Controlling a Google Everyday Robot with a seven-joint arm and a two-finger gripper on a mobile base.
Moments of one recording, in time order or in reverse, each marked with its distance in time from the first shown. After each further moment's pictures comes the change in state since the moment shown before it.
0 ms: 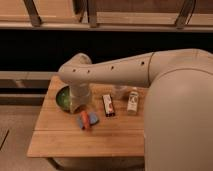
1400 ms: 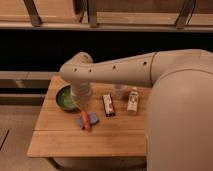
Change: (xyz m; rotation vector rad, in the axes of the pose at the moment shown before) arm -0.024 -0.002 -0.010 -0.048 -0.075 -0.018
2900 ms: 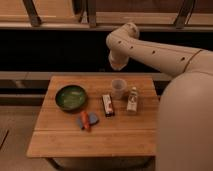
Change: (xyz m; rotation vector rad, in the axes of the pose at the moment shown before) arm -0.204 -0.199 -0.070 0.085 -0.379 0.103
